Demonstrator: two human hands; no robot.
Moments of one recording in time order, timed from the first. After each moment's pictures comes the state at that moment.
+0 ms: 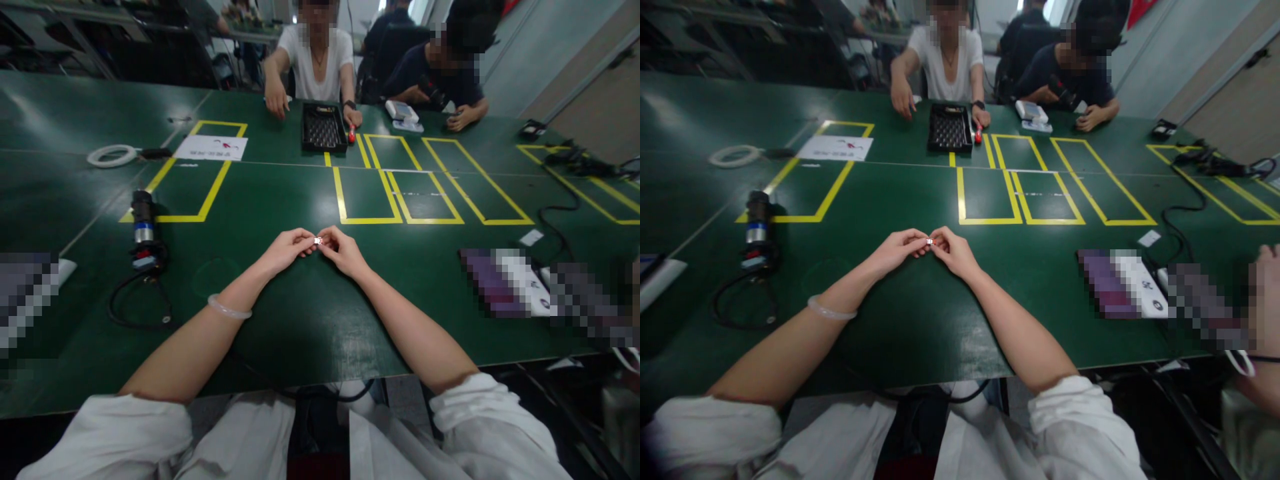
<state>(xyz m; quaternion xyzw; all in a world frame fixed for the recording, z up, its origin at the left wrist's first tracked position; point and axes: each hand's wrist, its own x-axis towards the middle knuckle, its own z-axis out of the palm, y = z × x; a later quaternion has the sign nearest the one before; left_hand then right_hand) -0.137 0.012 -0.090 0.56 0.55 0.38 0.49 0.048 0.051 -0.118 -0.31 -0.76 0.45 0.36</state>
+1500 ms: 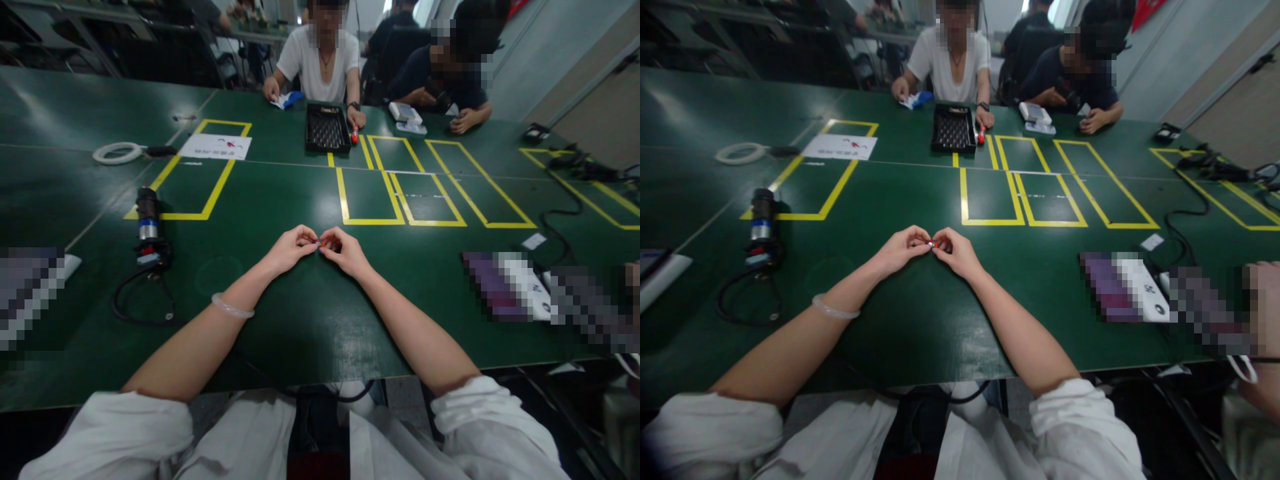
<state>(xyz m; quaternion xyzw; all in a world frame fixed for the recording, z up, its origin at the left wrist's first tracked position) -0.140 0.010 -0.098 0.58 0.52 0.43 0.47 0.047 0.055 -0.122 -0.30 -0.77 0.43 0.37</state>
